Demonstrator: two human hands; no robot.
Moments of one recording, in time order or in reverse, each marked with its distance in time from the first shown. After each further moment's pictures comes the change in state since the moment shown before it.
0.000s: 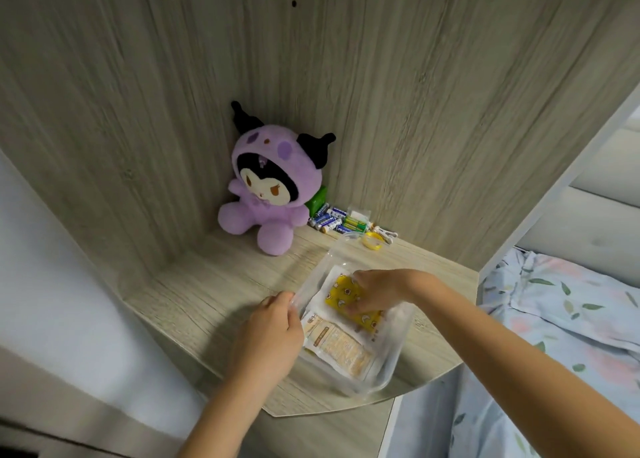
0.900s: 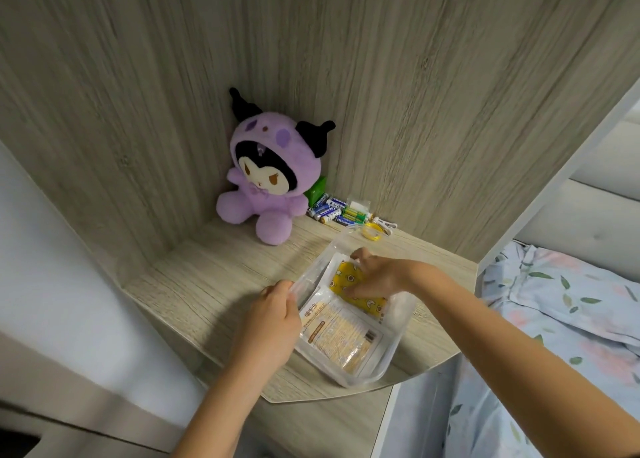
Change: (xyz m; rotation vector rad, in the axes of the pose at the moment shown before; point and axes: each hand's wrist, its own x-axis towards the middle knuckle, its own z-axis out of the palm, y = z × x) left_hand 0.002 -0.002 0.007 -0.116 0.002 -0.002; right_hand 0.000 0.004 0.002 0.132 0.079 0.051
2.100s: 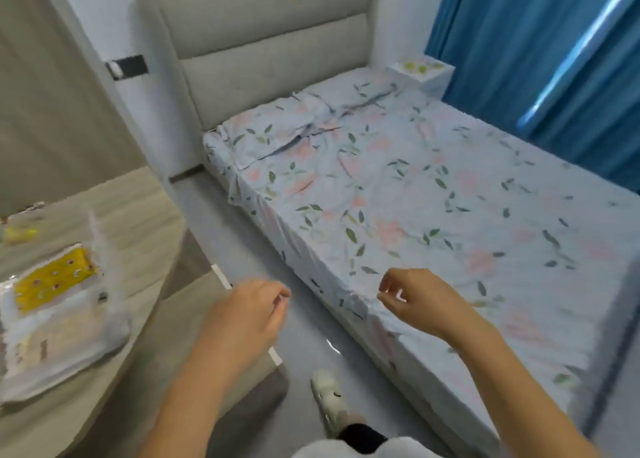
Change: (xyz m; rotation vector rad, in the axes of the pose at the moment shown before) left_hand -0.133 0.039 0.115 0.417 -0.813 1.291; right_hand -0.331 0.042 0.324 0.636 0.640 0.946
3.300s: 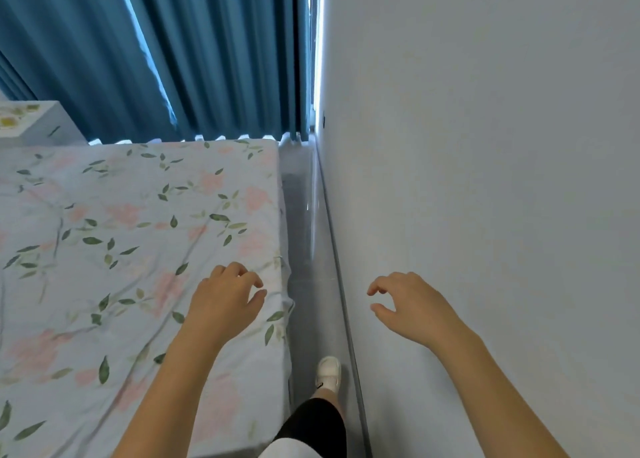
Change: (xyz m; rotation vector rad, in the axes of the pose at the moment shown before) left_hand 0.061 0.677 0.317 0.295 -0.379 0.798; right_hand -0.472 0.546 -0.044 0.207 0.352 0.877
